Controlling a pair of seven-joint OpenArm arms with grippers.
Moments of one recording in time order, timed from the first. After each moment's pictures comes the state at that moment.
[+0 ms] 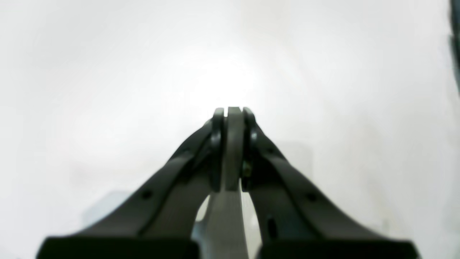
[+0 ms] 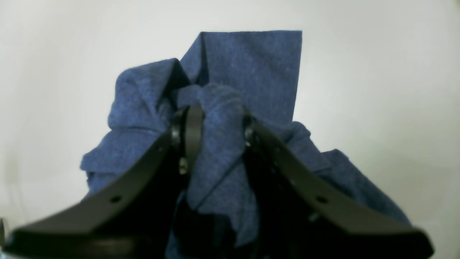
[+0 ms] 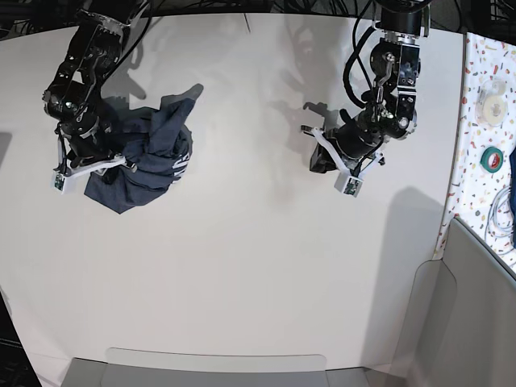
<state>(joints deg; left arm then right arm) 1.9 -10.9 3.6 90.2 -24.2 -19.8 42.8 -3.2 0.9 24.9 103.6 20.1 4.2 -54.1</state>
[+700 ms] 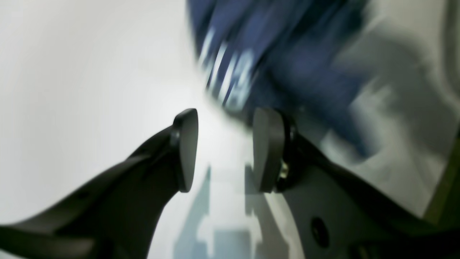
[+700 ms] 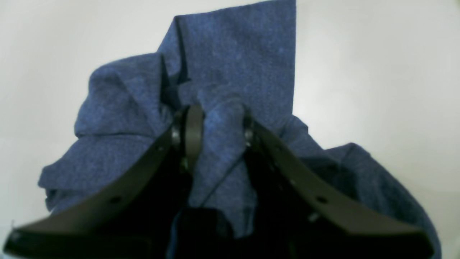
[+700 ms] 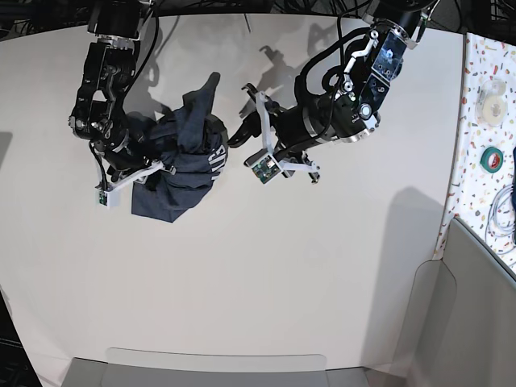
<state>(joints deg) -2.0 -12.7 26.8 112.4 -24.0 -20.2 55.8 0.9 2.0 13.9 91.0 23.1 7.9 -51.2</state>
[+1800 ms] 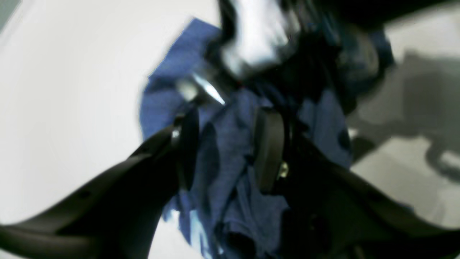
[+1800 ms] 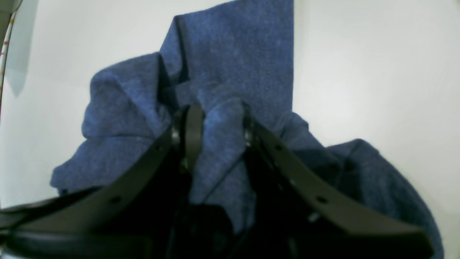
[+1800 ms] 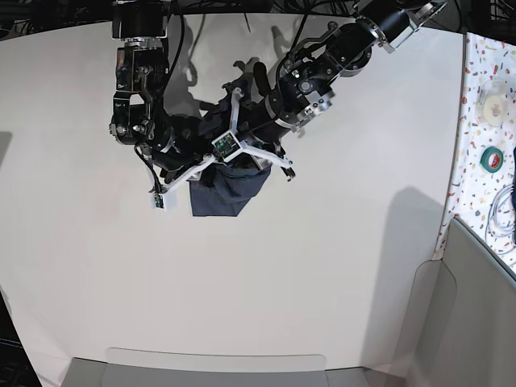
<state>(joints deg) -4.8 -13.9 44.6 101.4 4.6 -7.6 40.5 0.7 -1.9 3.5 89.5 24.3 8.4 -51.9</state>
